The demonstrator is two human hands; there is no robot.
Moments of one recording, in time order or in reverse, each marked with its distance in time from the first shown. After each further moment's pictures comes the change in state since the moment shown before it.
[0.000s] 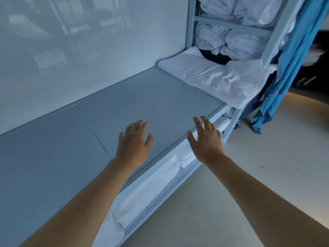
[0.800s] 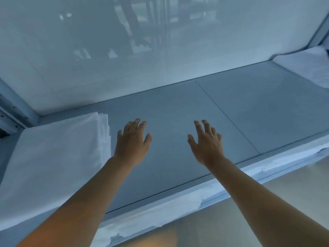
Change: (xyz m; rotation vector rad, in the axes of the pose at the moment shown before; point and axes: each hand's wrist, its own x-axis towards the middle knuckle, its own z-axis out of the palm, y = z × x) left_hand -0.296 -0.398 -0.138 0.125 0.075 -0.393; right_hand -0.172 -0.432 0.155 0.020 -0.162 -0.358
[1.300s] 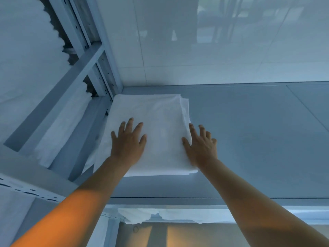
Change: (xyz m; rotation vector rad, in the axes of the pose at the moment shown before) left_hand -0.122 -0.296 -0.013 0.079 -0.022 -0.382; right_hand -0.023 -0.288 0.138 -0.087 -0.198 -0.243
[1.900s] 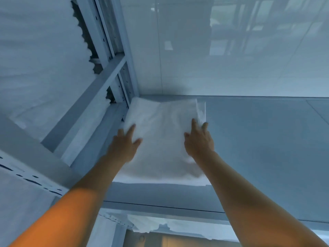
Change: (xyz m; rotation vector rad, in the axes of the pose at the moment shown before) left_hand 0.013 -0.066 -0.019 -0.208 -0.076 -0.235; right_hand 0.029 -0.079 -0.034 0.205 0.011 0.069
